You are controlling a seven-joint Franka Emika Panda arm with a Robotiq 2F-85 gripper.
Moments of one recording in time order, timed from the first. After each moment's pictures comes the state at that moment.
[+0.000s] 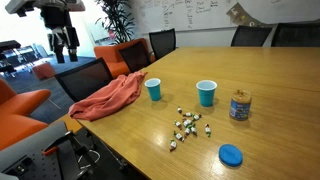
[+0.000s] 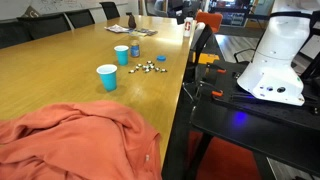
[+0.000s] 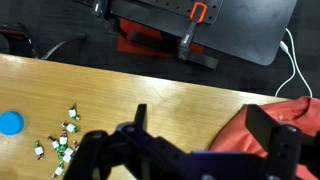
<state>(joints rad) 0.17 -0.32 0.23 -2.47 0.01 1.86 0.05</state>
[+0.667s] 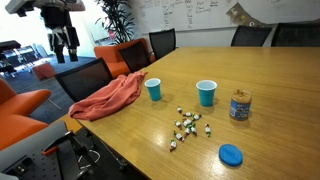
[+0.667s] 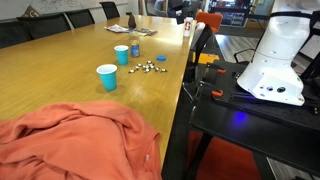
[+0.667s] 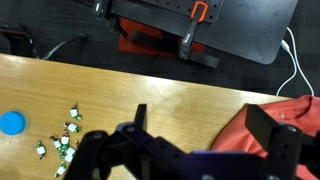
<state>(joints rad) 0.17 -0.32 0.23 -2.47 0.00 1.87 0.05</state>
